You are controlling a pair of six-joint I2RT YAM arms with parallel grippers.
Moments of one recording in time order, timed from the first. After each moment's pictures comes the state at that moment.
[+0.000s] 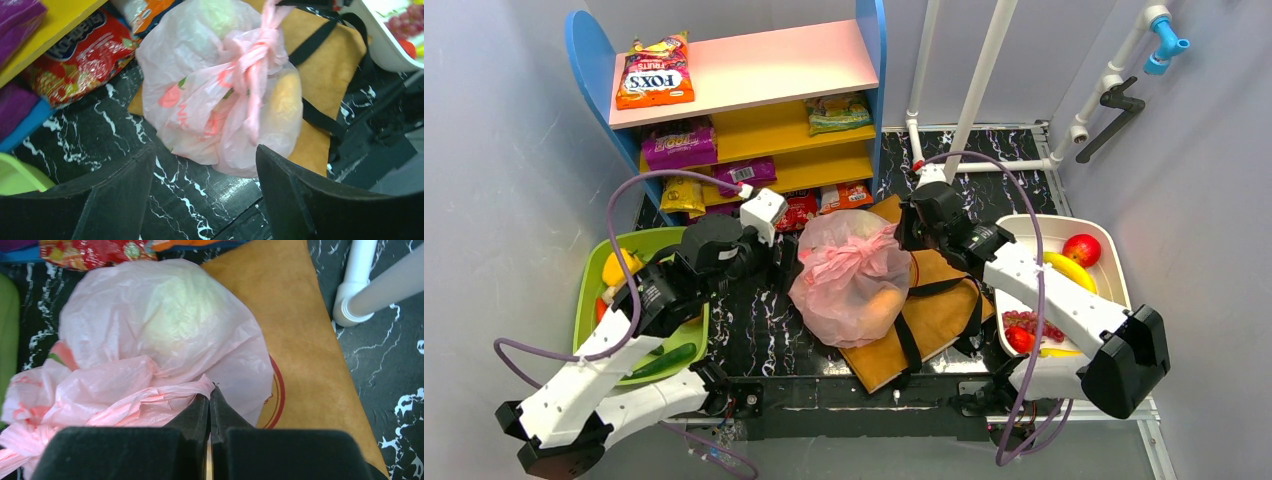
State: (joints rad) left arm -0.80 0.84 1.16 -0.86 -0.15 -0.17; right arm 0.71 1.28 1.04 -0.43 0.16 0.47
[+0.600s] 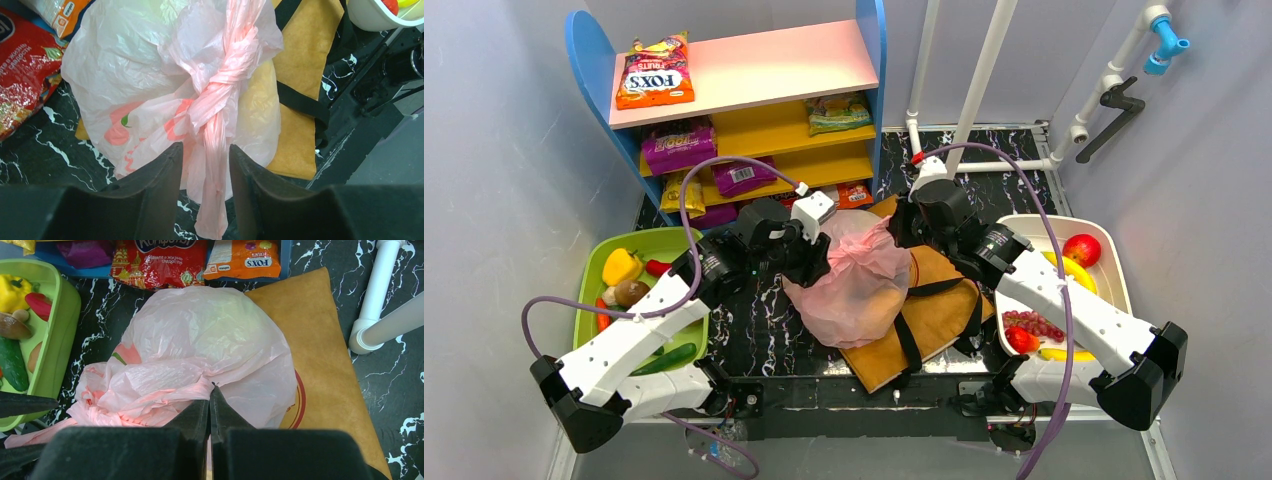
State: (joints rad) left arm -0.80 1.06 1.14 -0.75 0.09 -0.08; right arm 0.83 1.19 1.15 -0.47 0.20 0.45
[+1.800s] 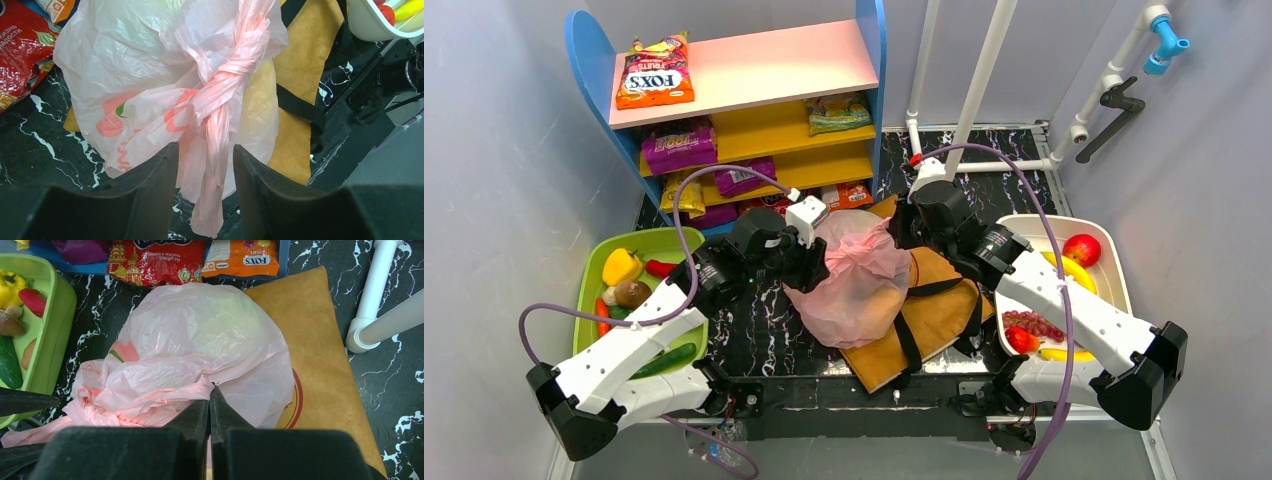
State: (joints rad) left arm -0.80 1.01 1.06 -0.69 0.08 -0.15; right arm 0.83 1.19 1.15 -0.48 0.21 0.44
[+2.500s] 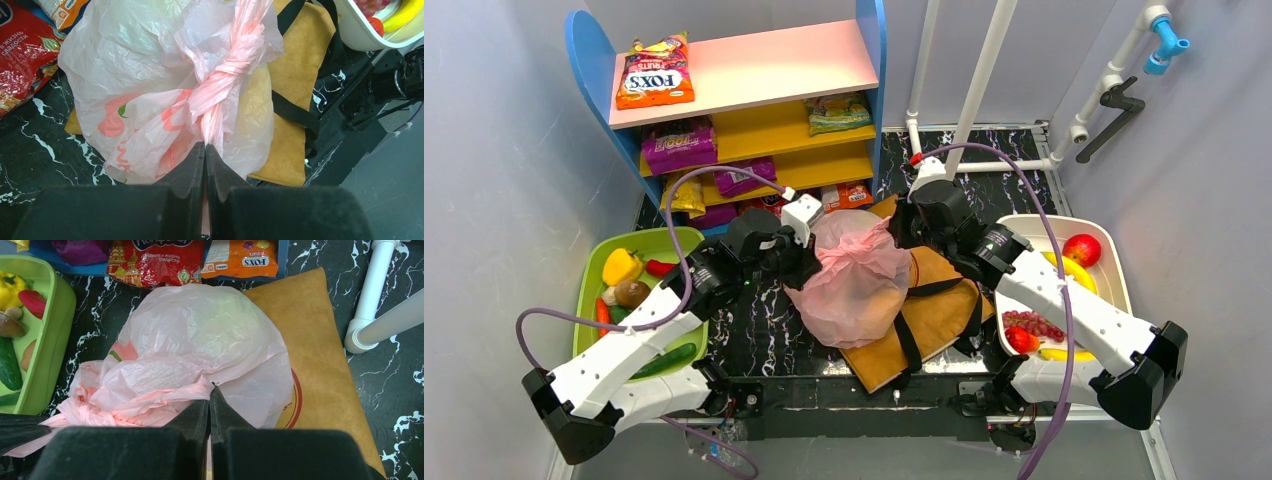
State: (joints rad) left arm -0.80 0.98 1.06 -0.67 0.07 -0.17; right arm 0.83 1.19 1.16 -0.48 0.22 0.44
